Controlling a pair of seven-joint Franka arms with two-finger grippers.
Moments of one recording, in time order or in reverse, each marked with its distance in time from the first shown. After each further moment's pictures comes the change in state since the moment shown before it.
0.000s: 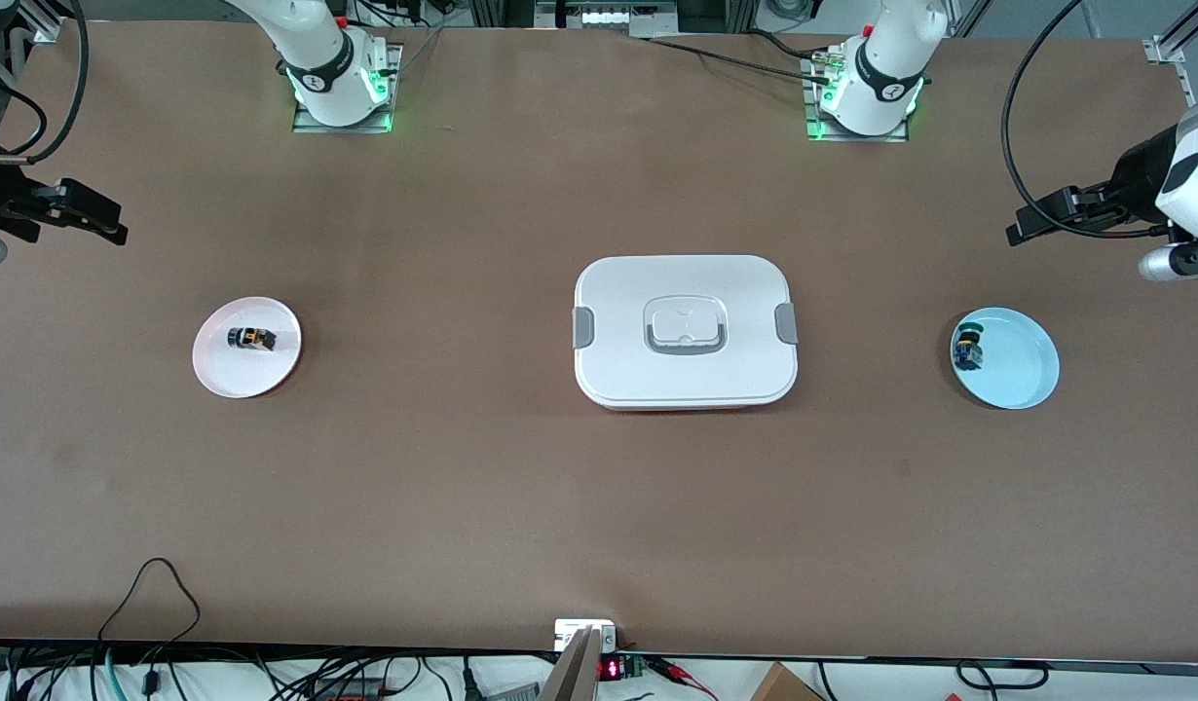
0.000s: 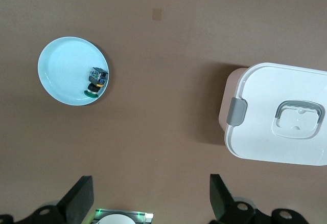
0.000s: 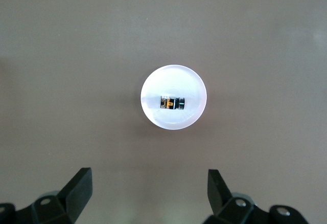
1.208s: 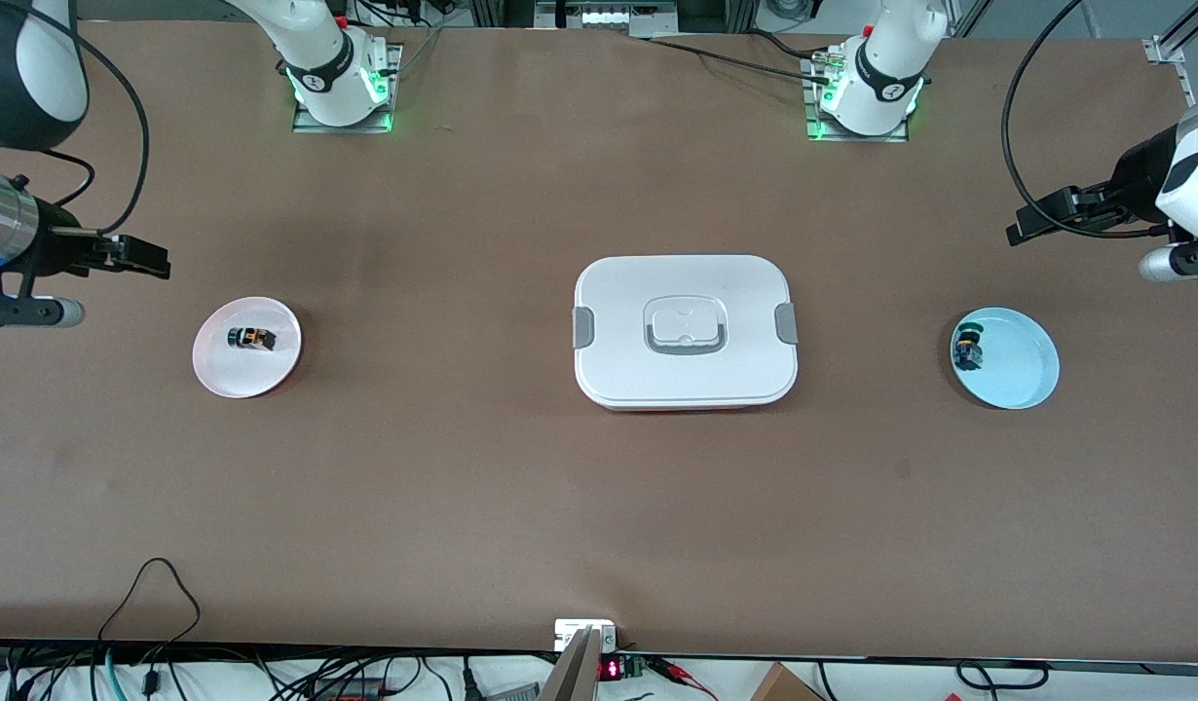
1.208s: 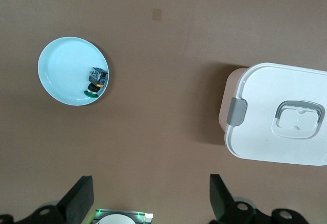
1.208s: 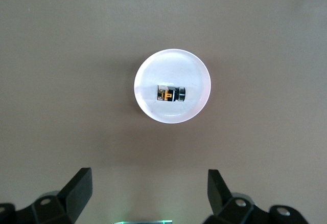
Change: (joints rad) left arm 0.000 0.000 0.000 0.000 0.000 0.000 0.000; right arm 0.000 0.150 -0.002 0.000 -0.004 0.002 0.000
